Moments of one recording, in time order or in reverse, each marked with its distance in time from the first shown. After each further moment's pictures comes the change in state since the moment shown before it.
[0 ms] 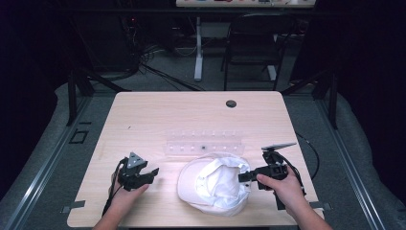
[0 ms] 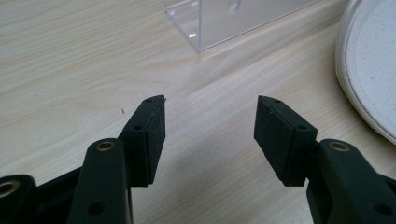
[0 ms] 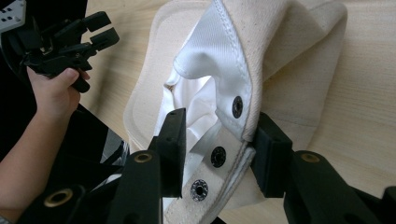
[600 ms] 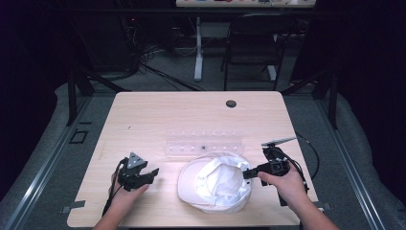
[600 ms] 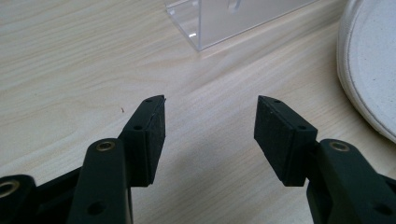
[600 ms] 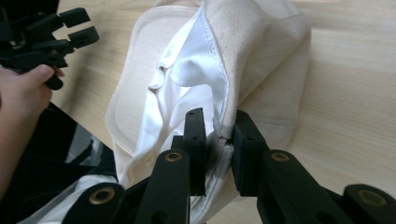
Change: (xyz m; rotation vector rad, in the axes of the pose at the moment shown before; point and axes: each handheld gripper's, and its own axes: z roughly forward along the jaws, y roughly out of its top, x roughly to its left) left arm 0.000 0.000 0.000 0.005 0.000 0.002; right arm 0.011 0.008 -0.010 -0.003 -0.121 -0.073
